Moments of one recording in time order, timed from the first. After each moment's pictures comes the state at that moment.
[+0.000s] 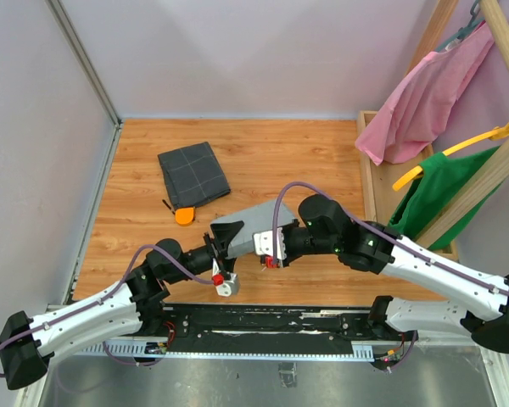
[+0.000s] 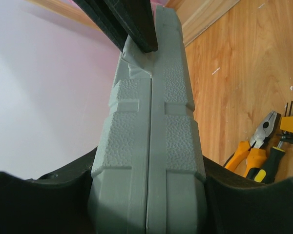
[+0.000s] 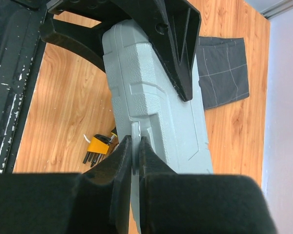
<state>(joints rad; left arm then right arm) -0.95 0.59 0.27 0.31 0.20 1.15 1.09 1.07 1.06 -0.52 -0.26 -0.78</state>
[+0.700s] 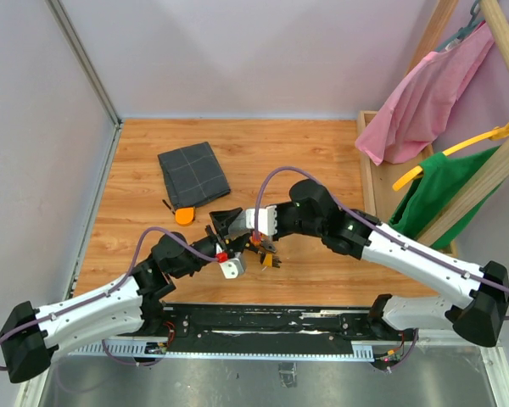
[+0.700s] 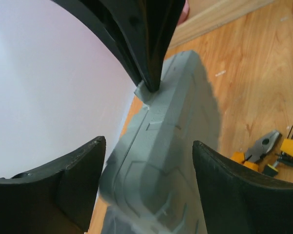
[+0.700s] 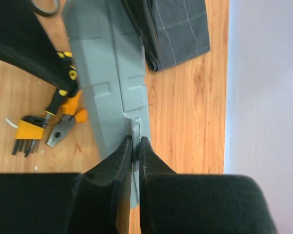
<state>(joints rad) -0.94 0.73 0.32 0.38 0.08 0.92 0.99 1.19 1.04 -0.38 -0.09 -0.90</state>
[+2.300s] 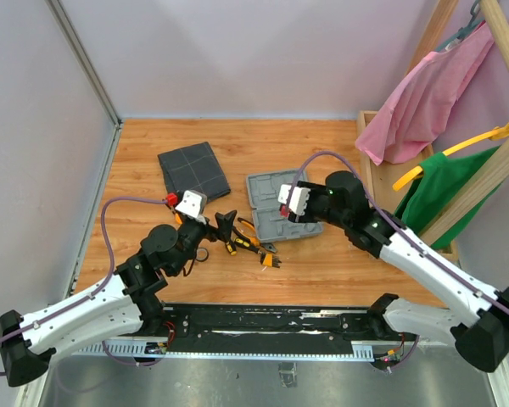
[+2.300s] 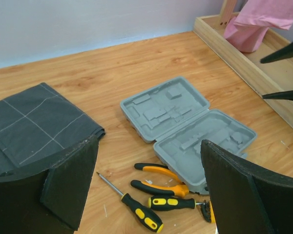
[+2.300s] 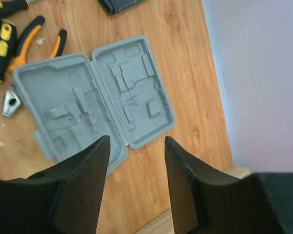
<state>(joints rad) -0.94 0.64 0.48 0.18 -0.50 -0.06 0.70 1.11 0.92 -0.31 -0.13 -0.91</state>
